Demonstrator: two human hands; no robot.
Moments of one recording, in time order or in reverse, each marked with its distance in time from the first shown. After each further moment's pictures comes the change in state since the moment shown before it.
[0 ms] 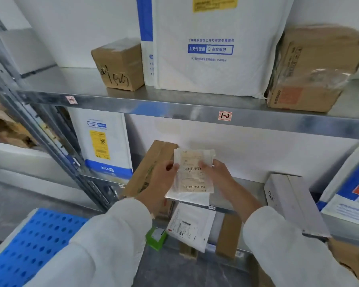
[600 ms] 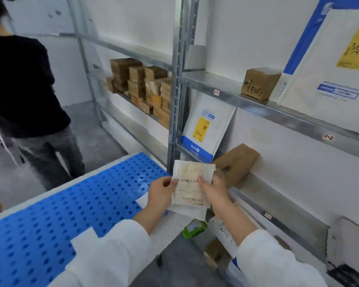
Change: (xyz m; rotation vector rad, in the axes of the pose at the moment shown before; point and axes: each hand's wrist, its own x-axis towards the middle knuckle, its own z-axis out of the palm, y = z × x) left_hand -0.280 -0.106 -0.134 -0.287 0.661 -0.216; right_hand -0.217 0.029 0.178 -0.133 -0.391 -0.196
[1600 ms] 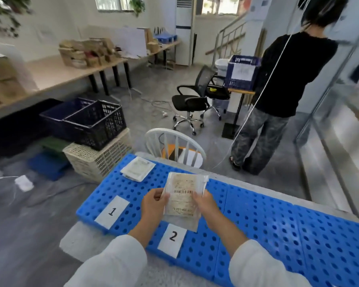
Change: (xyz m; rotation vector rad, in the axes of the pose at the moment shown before) left_hand -0.177 -0.216 -0.450 -0.123 1.138 -0.473; right_hand -0.237 0.030 0.512 -0.389 -1.204 0.039
